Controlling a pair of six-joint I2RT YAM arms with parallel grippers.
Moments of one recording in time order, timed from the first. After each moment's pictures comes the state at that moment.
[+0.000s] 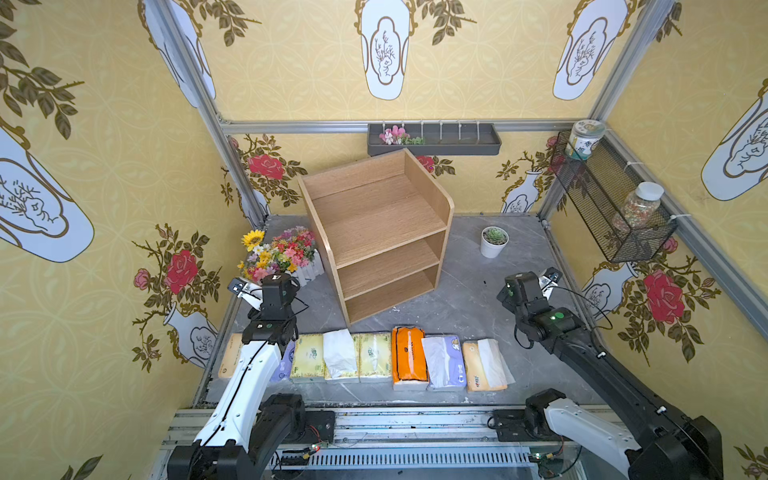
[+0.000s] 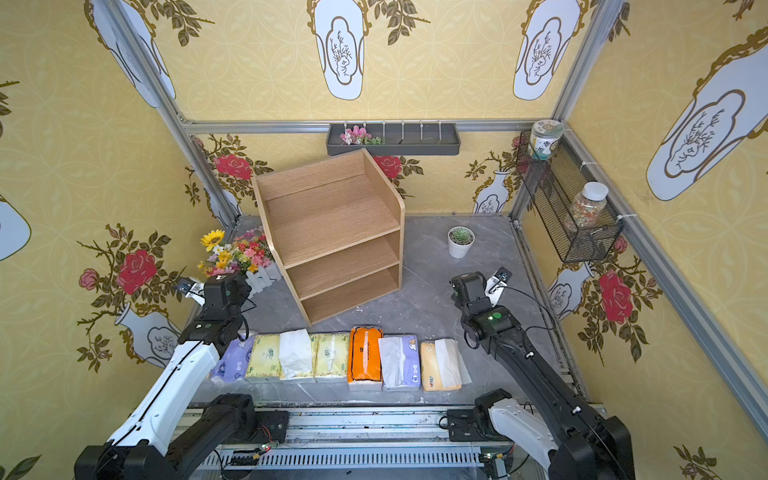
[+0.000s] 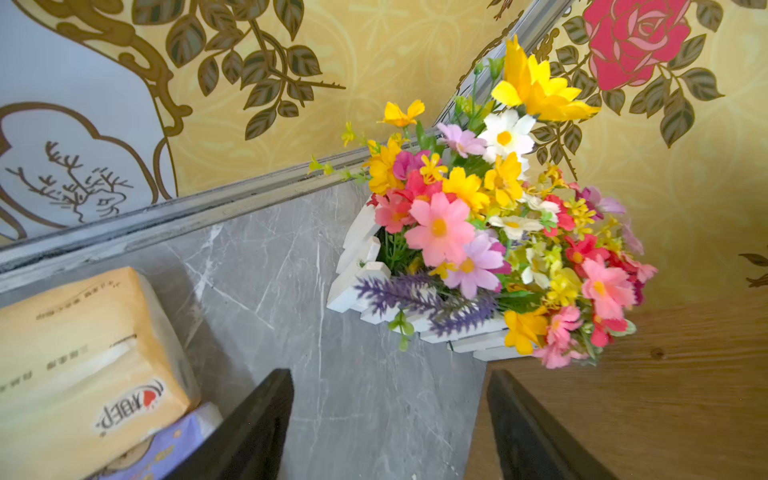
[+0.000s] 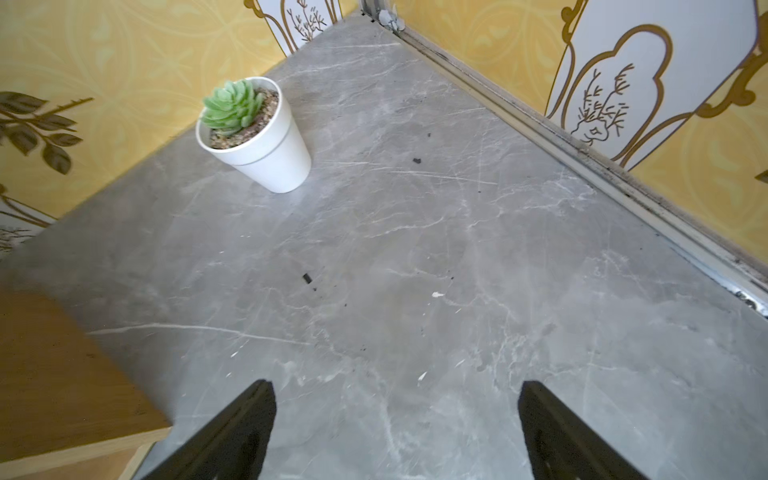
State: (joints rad) left arm -0.01 0.95 0.58 -0.24 -0.55 -0.82; right arm 0.30 1.01 0.68 -0.52 0.58 0.74
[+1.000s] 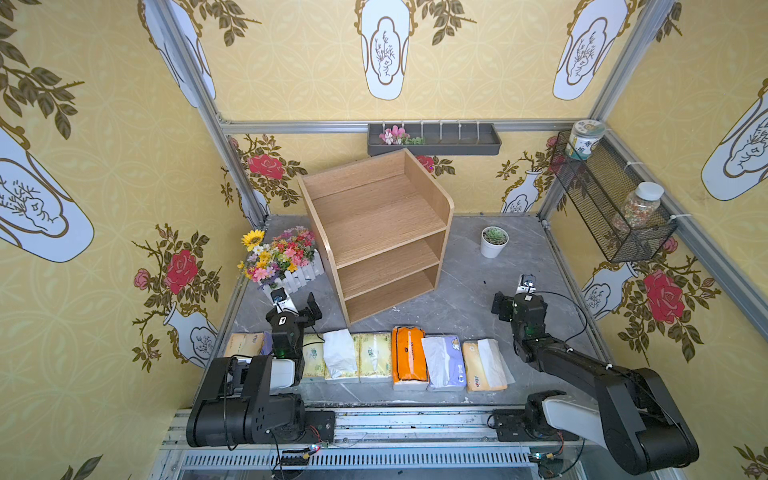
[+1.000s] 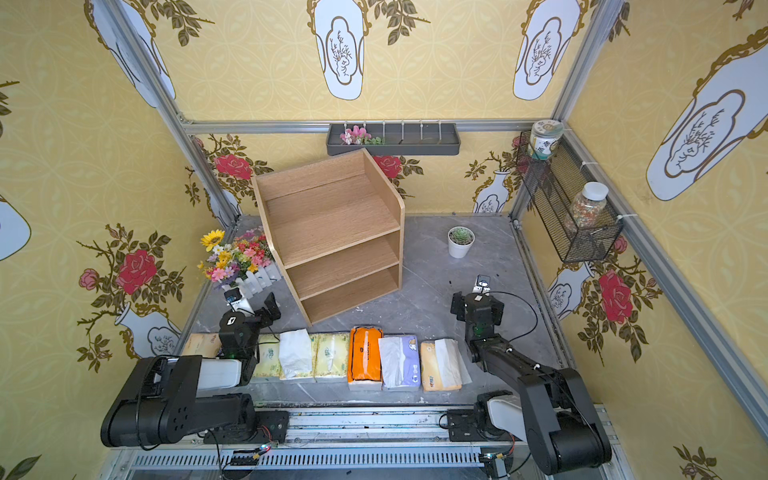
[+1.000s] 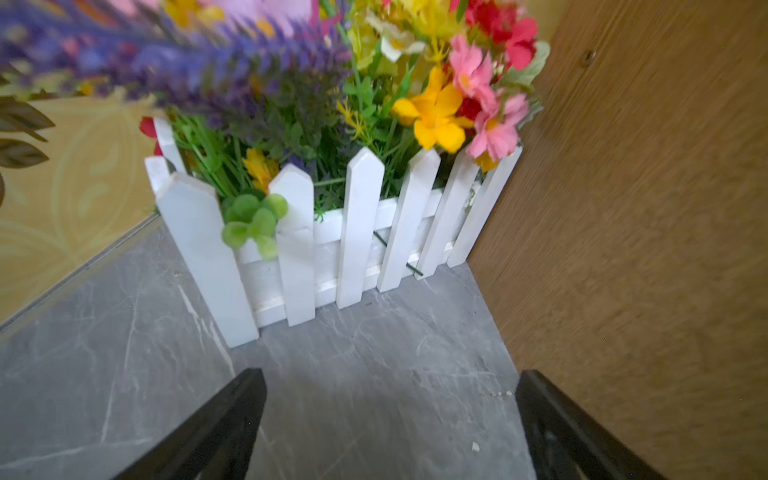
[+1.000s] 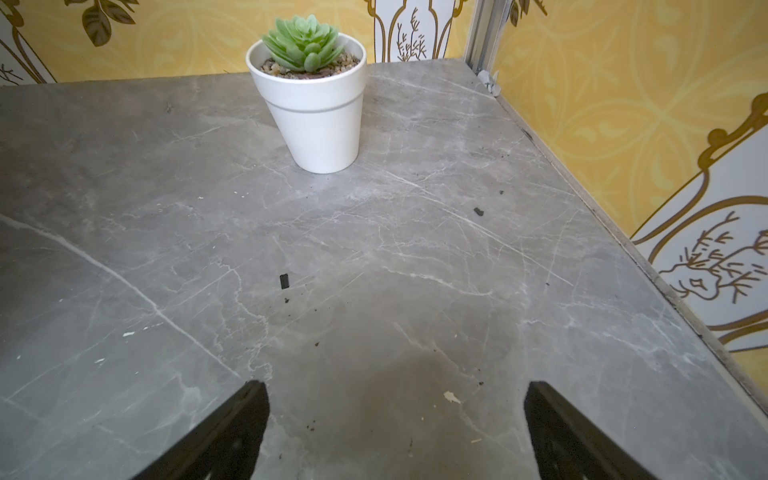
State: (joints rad) left arm 0.03 1.32 0.07 1.01 -0.15 -0.22; right arm 0.13 1.19 0.25 0.46 0.38 0.12
